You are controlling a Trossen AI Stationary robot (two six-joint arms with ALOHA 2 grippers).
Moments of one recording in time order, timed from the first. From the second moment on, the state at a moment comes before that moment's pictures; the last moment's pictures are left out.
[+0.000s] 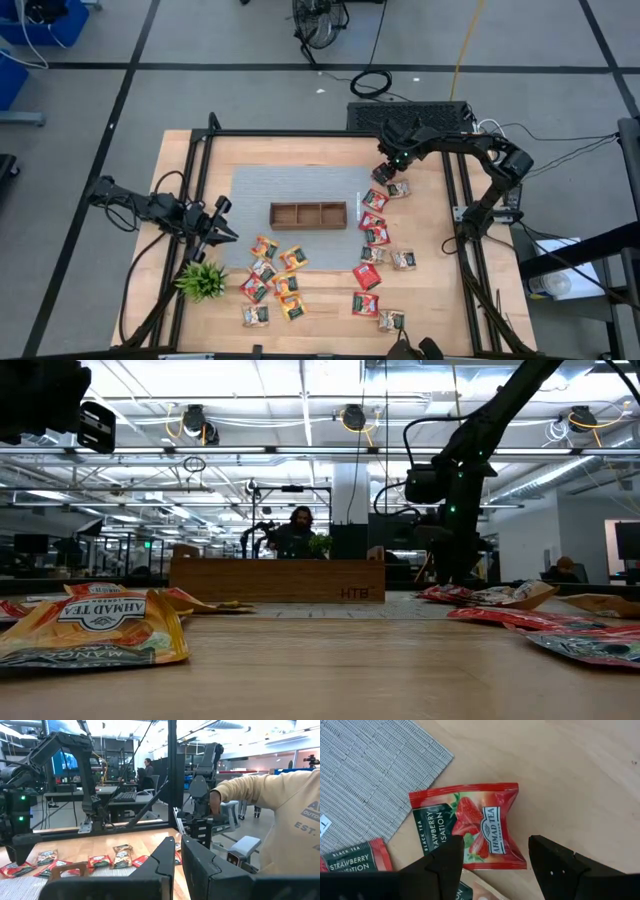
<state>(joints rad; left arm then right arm) -0.34 0.04 0.01 0.18 0.03 0.00 -0.75 1.69 0.96 -0.61 -0.05 0.14</state>
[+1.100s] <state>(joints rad) -0.34 0.04 0.01 0.18 0.03 0.00 -0.56 1.60 1.06 -0.70 0.16 -0.50</state>
